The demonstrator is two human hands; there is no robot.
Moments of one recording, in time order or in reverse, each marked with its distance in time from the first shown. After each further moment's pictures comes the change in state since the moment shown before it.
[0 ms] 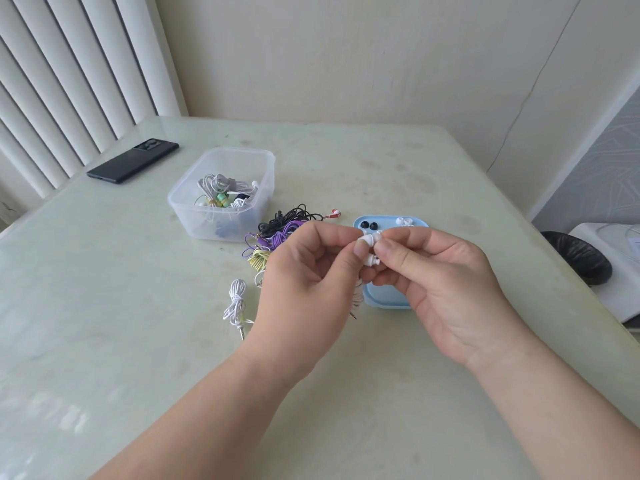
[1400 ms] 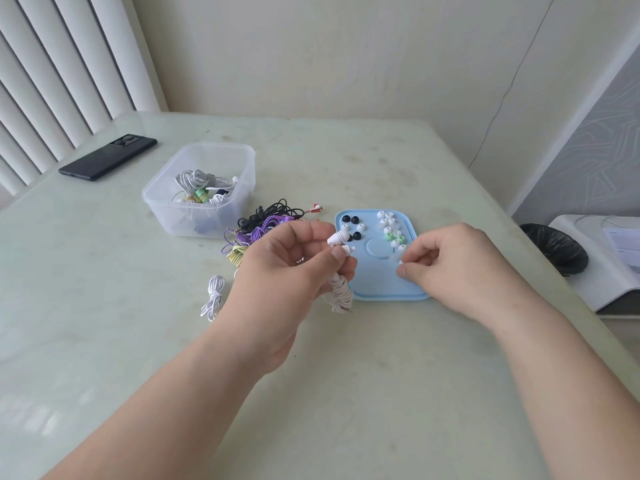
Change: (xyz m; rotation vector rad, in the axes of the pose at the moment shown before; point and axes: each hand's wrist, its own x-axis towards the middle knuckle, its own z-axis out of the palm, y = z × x) left_hand 0.005 0.006 -0.004 -0.087 0.004 -0.306; right_hand 0.013 -0.020 -0.051 -1.230 0.156 0.101
